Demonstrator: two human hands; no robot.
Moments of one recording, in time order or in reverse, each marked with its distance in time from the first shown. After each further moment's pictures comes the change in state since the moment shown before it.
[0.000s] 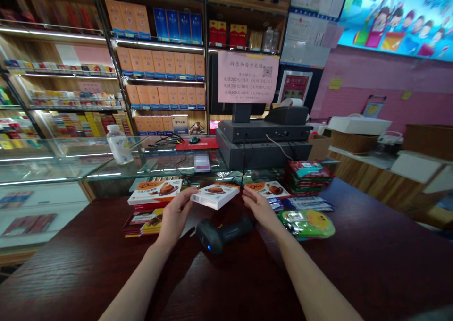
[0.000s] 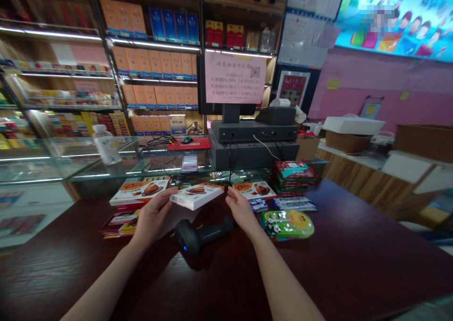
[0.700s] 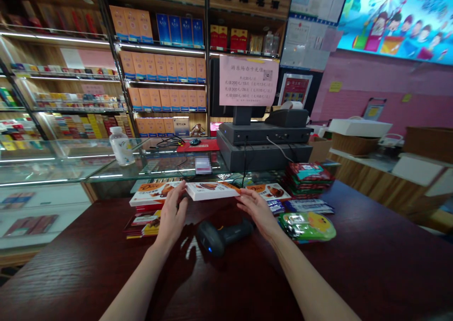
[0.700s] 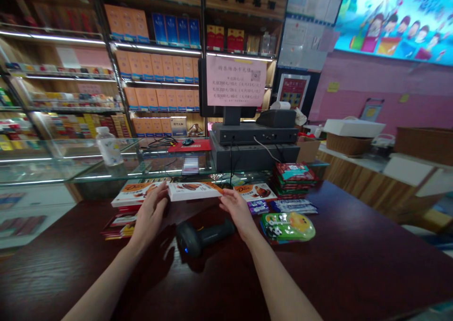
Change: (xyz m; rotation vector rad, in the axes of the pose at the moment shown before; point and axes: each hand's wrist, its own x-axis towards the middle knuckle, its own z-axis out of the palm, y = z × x) left_hand 0.004 -0.002 -0.006 0.094 0.148 -0.034; right_hand -0.015 -0.018 0.018 0.330 0.009 0.015
